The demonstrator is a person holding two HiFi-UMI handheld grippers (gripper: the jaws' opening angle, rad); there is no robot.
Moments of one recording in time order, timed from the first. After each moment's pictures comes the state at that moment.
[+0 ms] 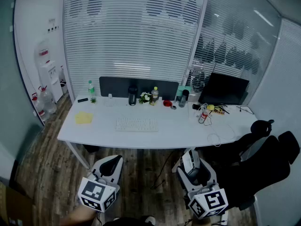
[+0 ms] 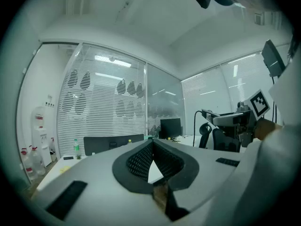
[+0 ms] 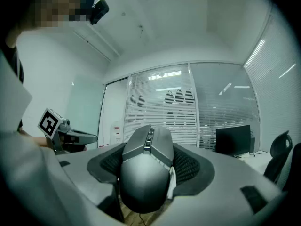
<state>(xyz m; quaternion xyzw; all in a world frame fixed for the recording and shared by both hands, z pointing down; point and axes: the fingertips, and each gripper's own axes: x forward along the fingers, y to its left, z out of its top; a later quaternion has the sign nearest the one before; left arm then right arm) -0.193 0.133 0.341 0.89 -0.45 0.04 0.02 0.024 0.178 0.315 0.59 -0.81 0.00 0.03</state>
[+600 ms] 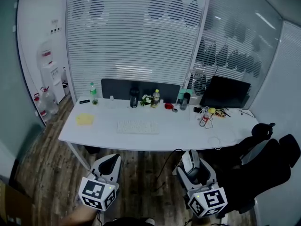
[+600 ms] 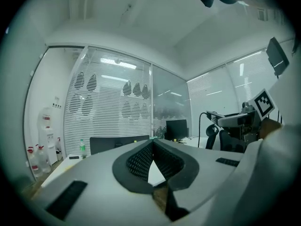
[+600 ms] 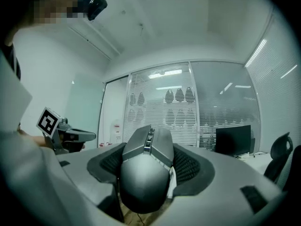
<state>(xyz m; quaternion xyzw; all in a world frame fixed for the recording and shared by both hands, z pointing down) -0.198 0.128 0.341 0.87 -0.49 0.04 0.03 0.031 0.172 0.316 0.58 -0.81 0.00 0.04</state>
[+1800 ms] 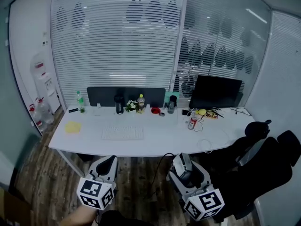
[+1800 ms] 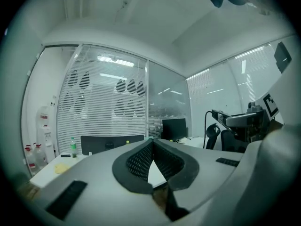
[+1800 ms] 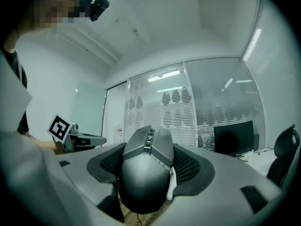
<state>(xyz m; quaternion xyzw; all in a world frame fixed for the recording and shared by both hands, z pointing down) -0.083 0.107 0.344 0.87 -0.49 0.04 0.03 0.130 0.170 0.318 0.56 -0.83 0.01 0.01</state>
